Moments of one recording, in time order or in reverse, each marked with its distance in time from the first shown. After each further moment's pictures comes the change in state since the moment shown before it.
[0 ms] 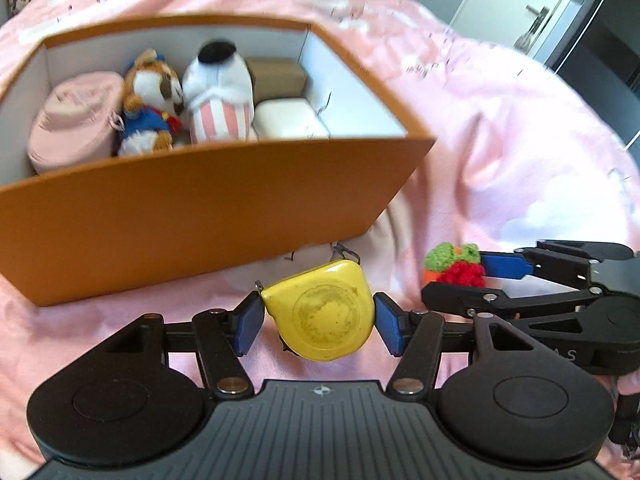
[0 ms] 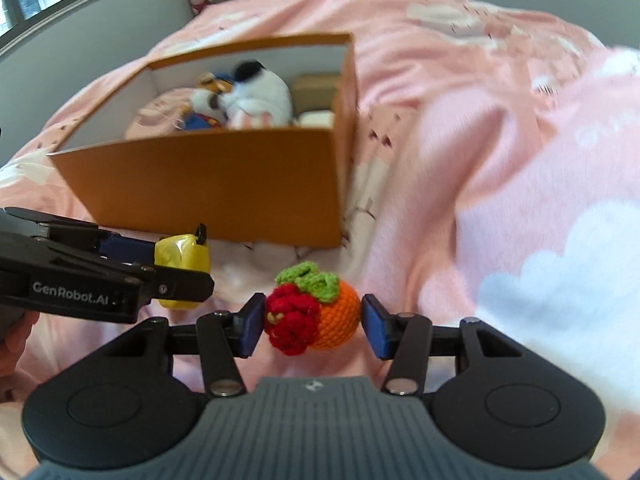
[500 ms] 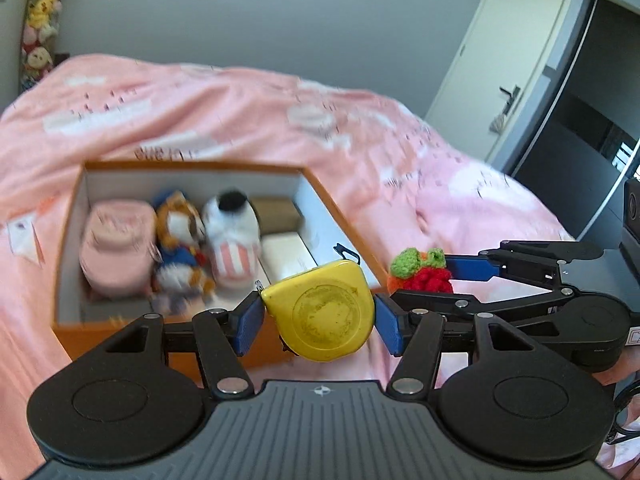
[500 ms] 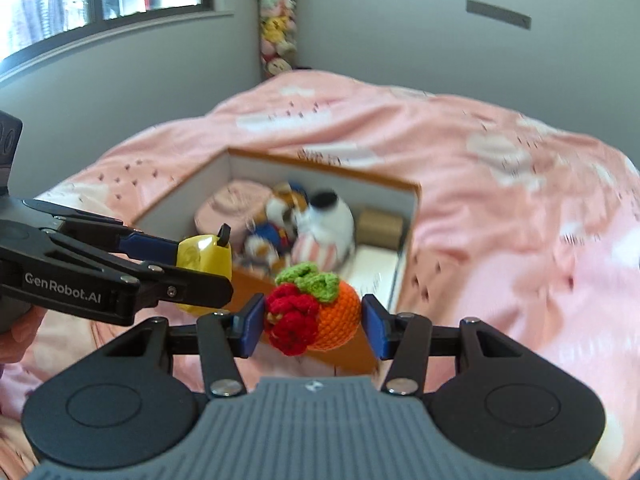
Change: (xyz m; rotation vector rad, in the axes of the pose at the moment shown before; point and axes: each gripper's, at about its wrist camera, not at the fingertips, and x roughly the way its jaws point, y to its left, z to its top) left arm -0.081 0.008 0.047 -0.006 -0.275 -0.035; right arm -0.062 0.046 0.071 -0.223 -0.203 0.062
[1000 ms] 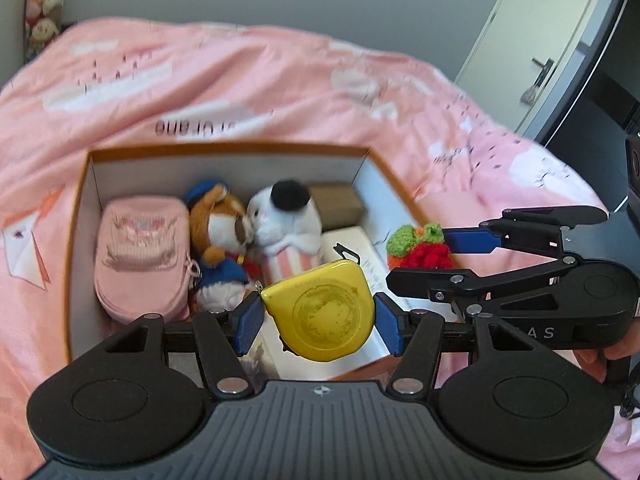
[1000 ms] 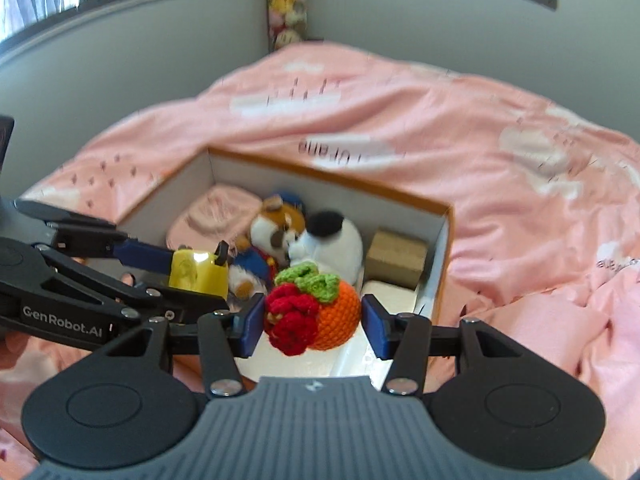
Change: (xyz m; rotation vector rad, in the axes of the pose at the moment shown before) left arm 0.072 0.057 0.029 -0.027 0.167 0.039; right arm 0.106 -0.016 0.054 -0.016 0.131 0.036
